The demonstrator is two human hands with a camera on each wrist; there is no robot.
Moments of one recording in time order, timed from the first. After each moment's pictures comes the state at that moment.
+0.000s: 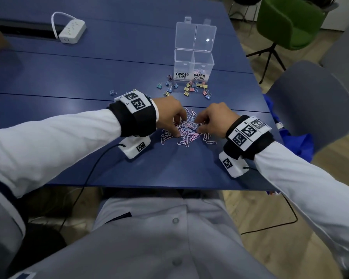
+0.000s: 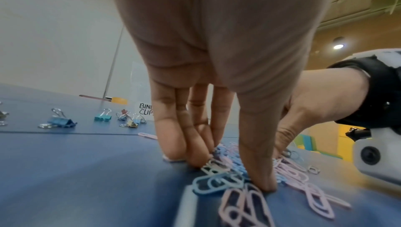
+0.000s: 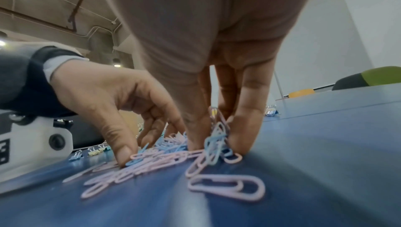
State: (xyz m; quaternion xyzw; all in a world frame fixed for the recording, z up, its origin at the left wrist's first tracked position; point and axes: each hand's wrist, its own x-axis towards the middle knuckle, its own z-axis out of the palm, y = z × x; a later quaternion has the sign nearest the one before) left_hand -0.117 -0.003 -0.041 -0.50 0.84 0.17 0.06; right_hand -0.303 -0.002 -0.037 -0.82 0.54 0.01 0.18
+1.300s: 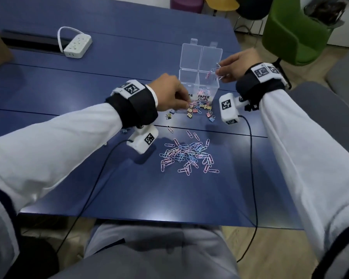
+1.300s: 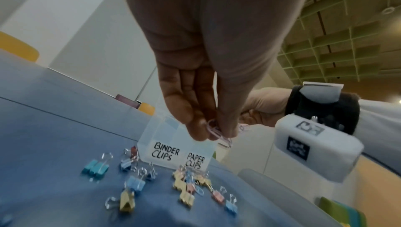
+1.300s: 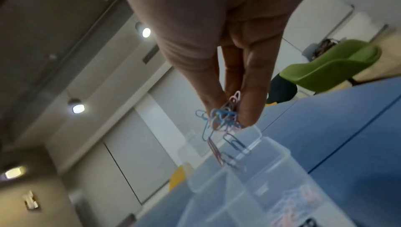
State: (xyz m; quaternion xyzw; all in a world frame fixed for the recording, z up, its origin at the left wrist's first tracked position) left_hand -0.090 -0.072 0.001 -0.56 0.79 0.18 -0.16; right_hand -0.297 -0.179 0.036 -0.64 0.62 -0.29 0.35
